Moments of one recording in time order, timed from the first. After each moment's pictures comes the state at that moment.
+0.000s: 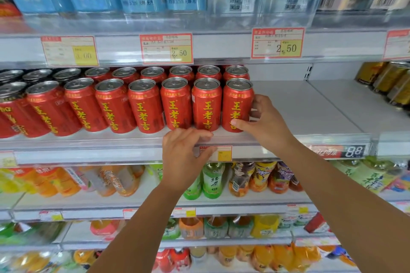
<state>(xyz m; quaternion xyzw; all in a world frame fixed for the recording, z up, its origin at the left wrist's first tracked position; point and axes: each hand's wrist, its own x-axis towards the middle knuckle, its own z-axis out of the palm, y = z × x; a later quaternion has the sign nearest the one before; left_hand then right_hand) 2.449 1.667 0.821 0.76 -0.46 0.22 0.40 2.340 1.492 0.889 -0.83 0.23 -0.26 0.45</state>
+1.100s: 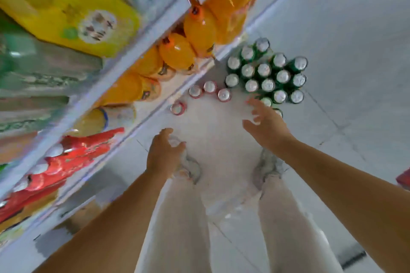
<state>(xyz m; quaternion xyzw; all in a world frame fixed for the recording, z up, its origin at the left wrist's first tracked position) 2.247 1.631 0.233 0.85 -0.28 -0.45 -0.01 2.009 1.524 0.249 -0.55 0.66 0.06 0.51</state>
